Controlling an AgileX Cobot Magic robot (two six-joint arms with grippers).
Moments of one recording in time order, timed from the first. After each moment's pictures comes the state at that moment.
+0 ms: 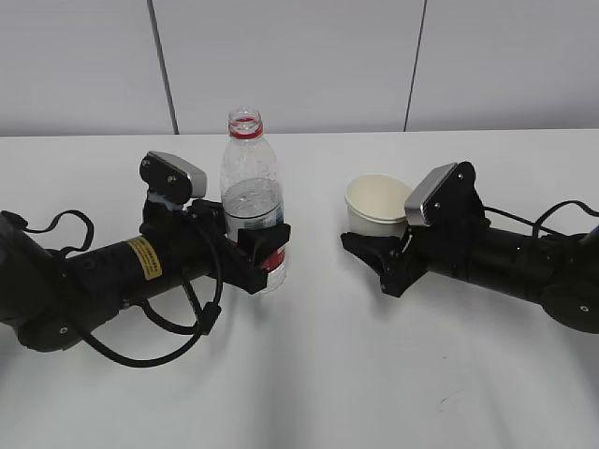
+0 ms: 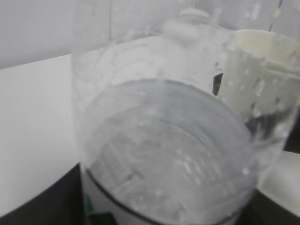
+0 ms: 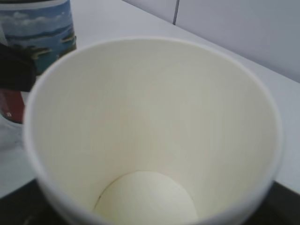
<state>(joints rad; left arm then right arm) -0.42 2.09 -0.78 0.49 -1.06 -0.26 0.11 2.12 -0.81 -0.71 -1.04 0.06</state>
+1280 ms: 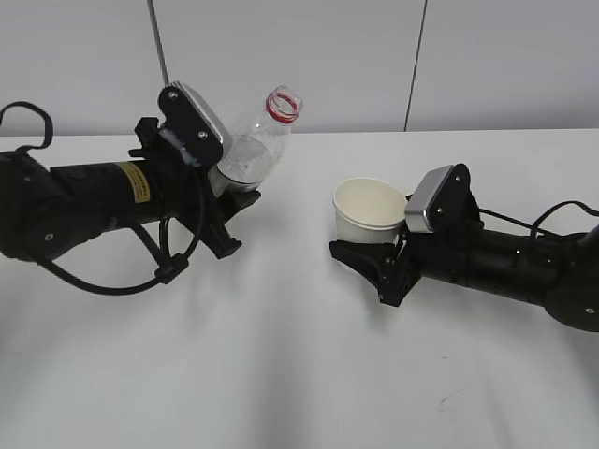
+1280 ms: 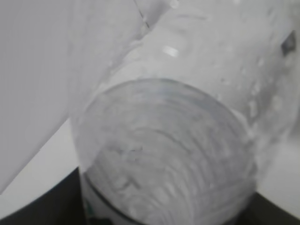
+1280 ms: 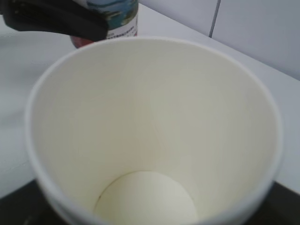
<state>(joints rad) -0.43 1.86 -0.88 0.44 -0.52 0.23 0.11 2.12 -0.81 -0.84 -1.10 0.12</state>
